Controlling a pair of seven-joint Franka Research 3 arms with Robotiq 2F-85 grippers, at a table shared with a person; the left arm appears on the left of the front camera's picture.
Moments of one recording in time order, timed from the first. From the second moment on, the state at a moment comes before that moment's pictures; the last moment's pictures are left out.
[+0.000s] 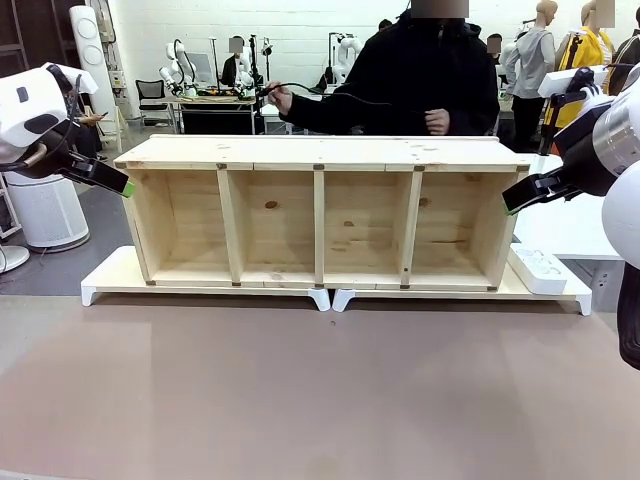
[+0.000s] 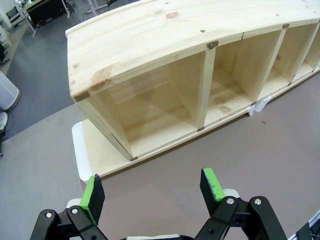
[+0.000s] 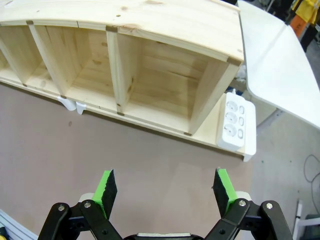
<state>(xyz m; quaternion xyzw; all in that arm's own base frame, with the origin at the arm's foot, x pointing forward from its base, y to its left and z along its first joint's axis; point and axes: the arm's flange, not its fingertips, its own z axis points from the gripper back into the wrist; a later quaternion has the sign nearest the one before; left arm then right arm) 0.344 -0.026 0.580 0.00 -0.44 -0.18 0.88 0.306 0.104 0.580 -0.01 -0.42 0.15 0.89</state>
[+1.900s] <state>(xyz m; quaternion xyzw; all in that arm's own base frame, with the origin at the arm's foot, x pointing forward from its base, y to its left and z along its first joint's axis) 0.344 -0.026 0.580 0.00 -0.44 -0.18 0.88 0.306 0.104 0.580 -0.01 -0.42 0.15 0.89</state>
